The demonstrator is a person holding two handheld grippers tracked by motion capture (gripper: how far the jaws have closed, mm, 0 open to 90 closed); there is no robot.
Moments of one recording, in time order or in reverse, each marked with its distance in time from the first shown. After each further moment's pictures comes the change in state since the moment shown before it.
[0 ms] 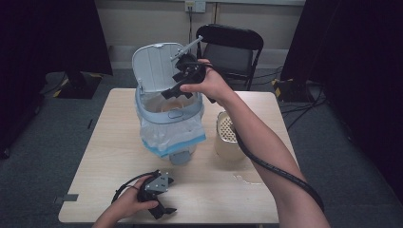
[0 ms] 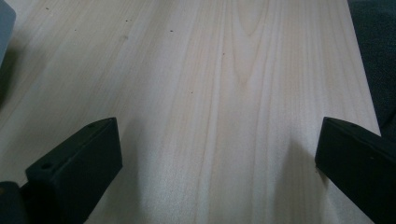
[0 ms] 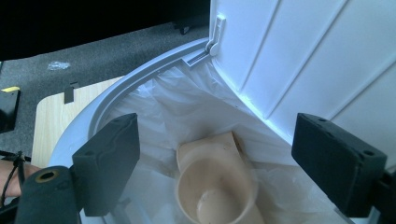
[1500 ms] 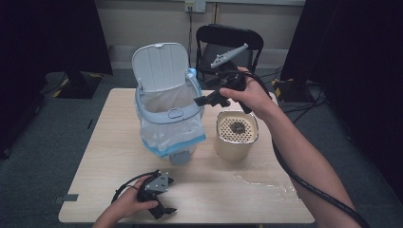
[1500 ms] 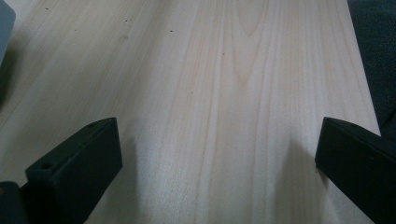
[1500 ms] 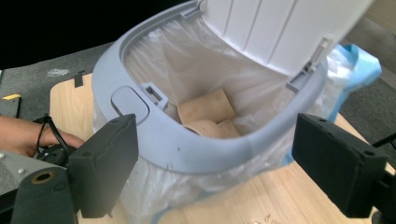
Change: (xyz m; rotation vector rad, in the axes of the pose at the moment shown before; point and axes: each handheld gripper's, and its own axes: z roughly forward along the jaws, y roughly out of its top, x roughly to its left) left arm 0.000 0.000 0.000 0.000 0.005 0.005; right arm 0.006 -0.063 -0.081 -0.047 -0.038 0.048
